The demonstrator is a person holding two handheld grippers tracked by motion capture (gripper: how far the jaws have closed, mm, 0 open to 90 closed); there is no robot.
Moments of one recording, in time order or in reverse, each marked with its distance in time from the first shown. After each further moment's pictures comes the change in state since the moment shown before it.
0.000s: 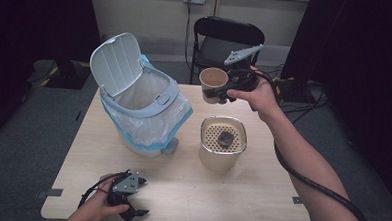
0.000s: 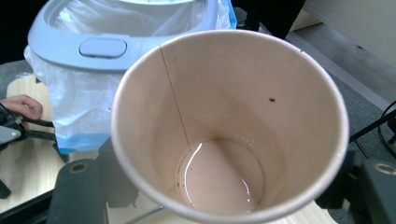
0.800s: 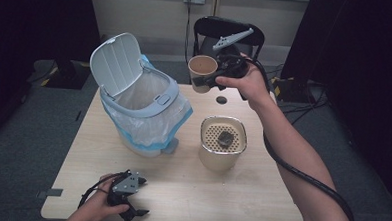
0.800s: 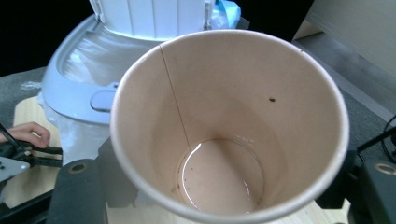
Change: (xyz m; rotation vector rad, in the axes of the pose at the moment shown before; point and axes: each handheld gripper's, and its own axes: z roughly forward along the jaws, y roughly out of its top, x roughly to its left) left arm 0.000 0.000 0.000 -0.001 0.000 0.002; right arm 0.006 0.043 0.009 -0.019 0.011 -0.008
